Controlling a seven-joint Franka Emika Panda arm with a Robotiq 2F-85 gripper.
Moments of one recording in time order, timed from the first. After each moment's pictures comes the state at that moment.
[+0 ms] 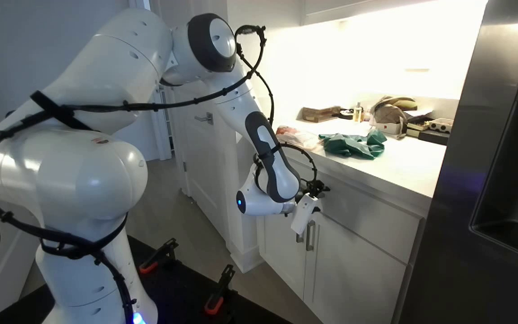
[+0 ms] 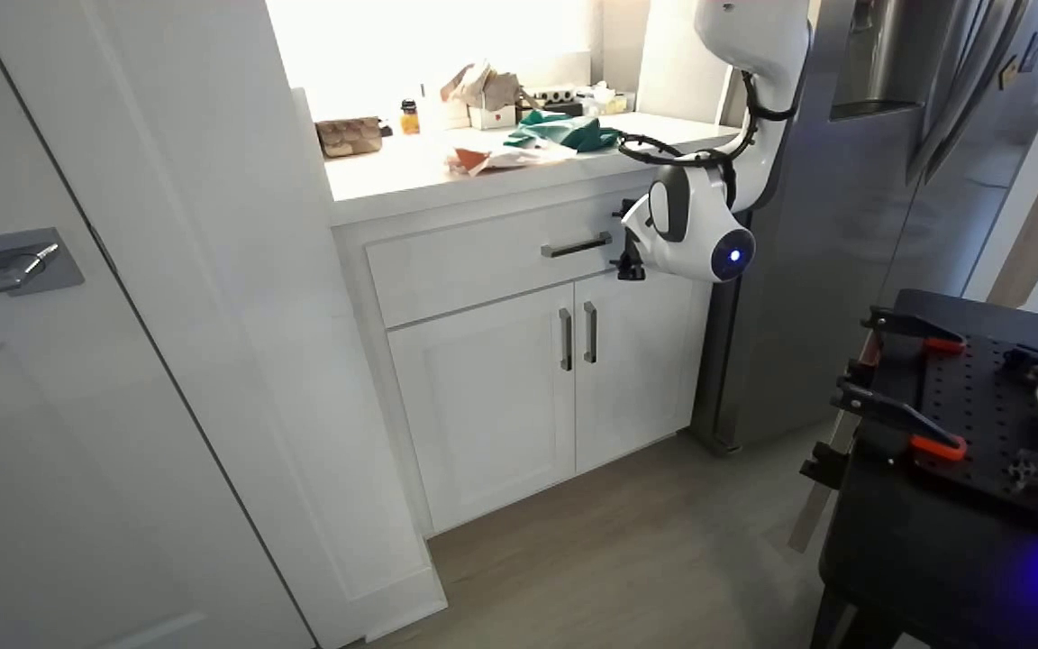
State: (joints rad) arm 0.16 0.87 -0.34 -2.04 -2.61 2.19 1.80
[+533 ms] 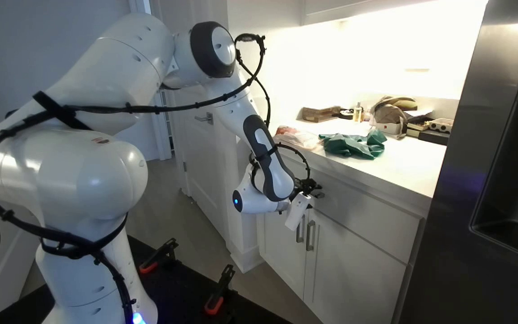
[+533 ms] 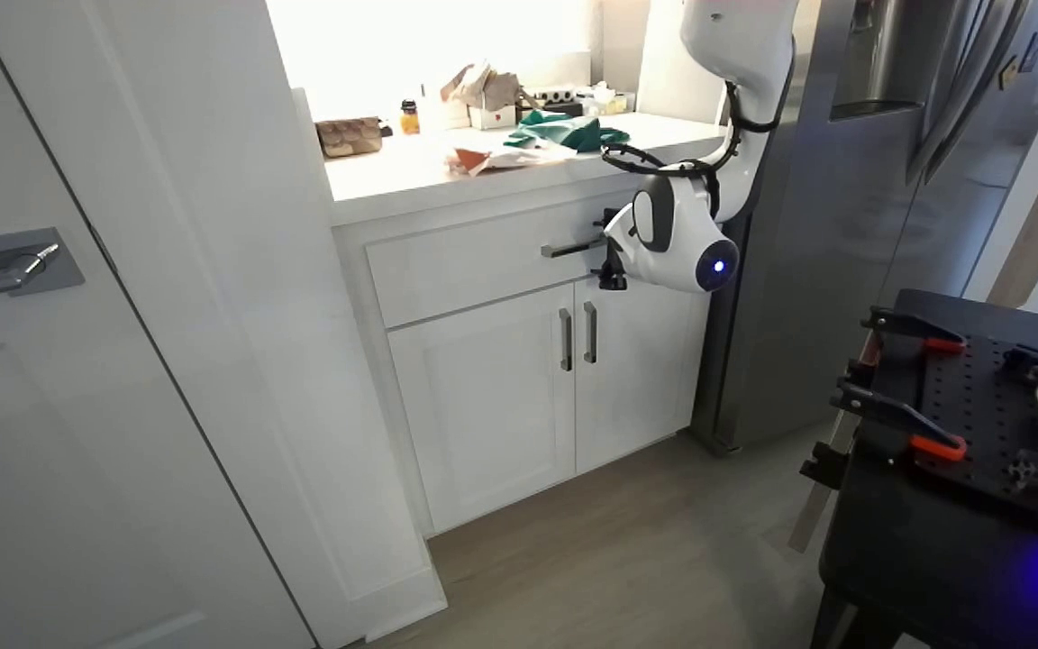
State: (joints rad) arm 0.17 0.90 -0.30 -1.99 -2.61 2.19 1.80
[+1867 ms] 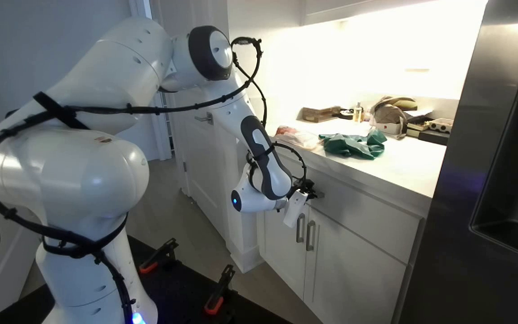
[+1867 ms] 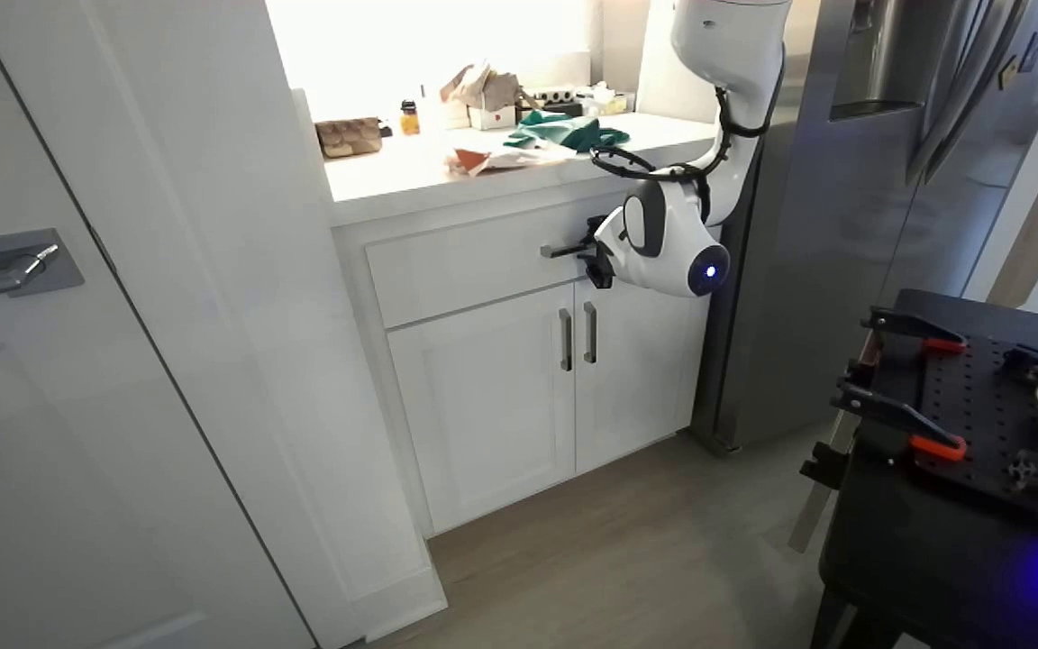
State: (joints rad) arm 0.20 0.92 -0.30 -1.96 -2.61 2.19 1.79
